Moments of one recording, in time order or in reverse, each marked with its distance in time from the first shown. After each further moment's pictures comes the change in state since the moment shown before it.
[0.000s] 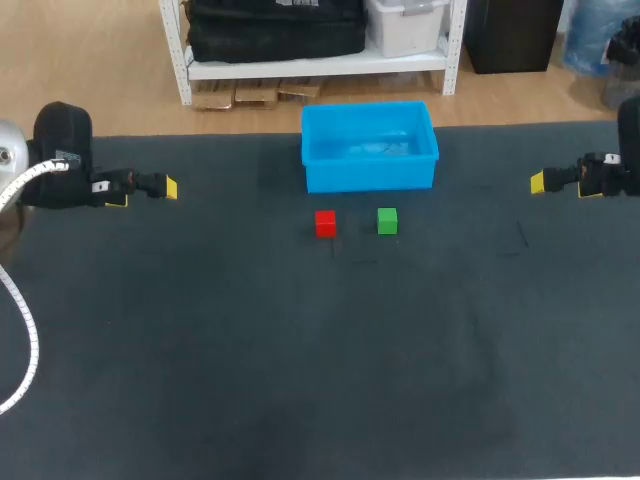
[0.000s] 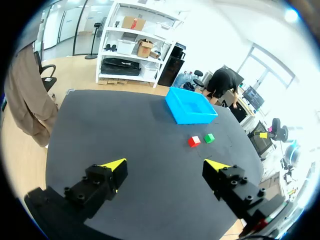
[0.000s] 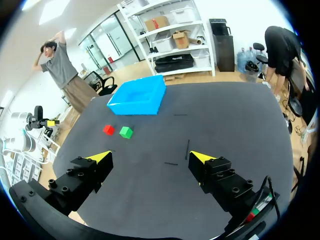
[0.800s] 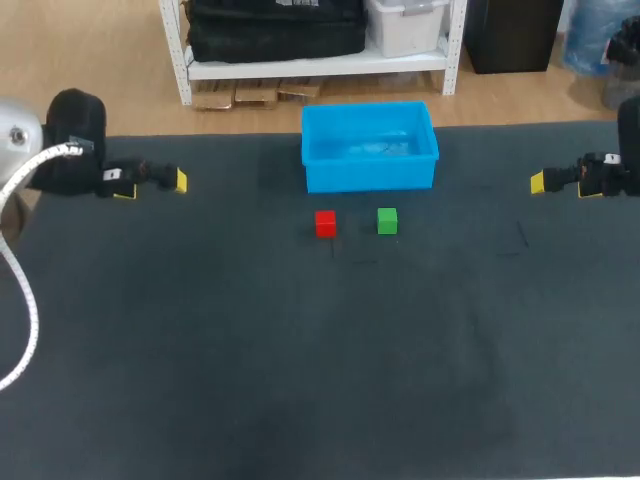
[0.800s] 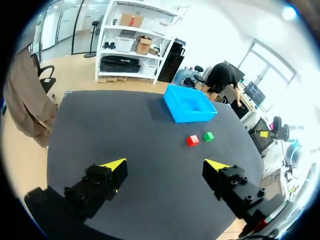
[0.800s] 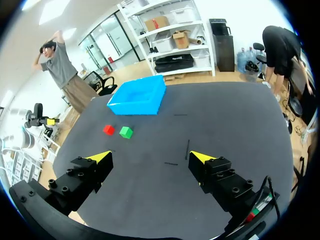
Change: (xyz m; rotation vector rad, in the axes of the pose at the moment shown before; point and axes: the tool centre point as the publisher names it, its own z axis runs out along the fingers) left arm -0.011 -0.013 0.004 -0.017 0.049 0.014; right arm 0.000 0.000 0.000 0.000 0.000 0.000
